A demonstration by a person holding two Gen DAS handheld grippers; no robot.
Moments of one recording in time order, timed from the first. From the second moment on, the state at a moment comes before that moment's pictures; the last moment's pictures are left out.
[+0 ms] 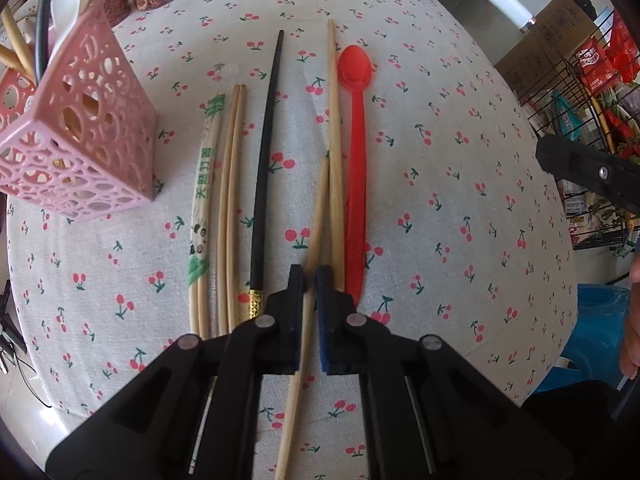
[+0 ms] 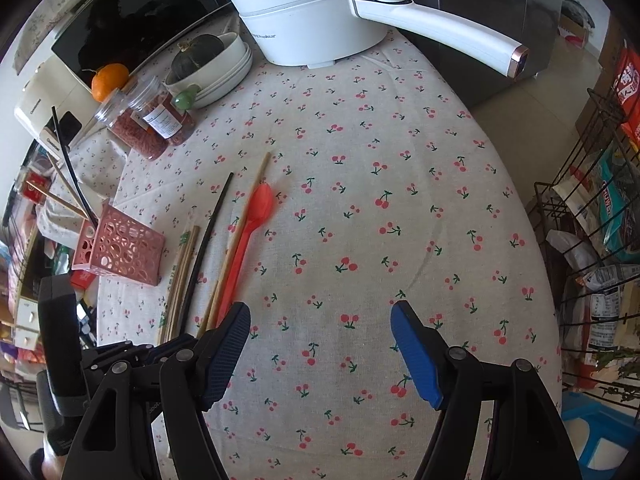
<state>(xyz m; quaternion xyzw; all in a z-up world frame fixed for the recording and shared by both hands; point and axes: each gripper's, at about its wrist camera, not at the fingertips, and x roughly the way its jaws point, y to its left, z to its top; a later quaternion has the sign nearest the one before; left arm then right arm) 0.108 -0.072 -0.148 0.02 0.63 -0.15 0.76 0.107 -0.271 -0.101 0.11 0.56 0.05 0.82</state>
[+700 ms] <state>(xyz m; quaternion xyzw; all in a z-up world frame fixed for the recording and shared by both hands) 0.084 -0.043 -0.075 0.00 0.54 -0.16 0.82 0.116 -0.256 -0.114 0.10 0.57 0.05 0.81</state>
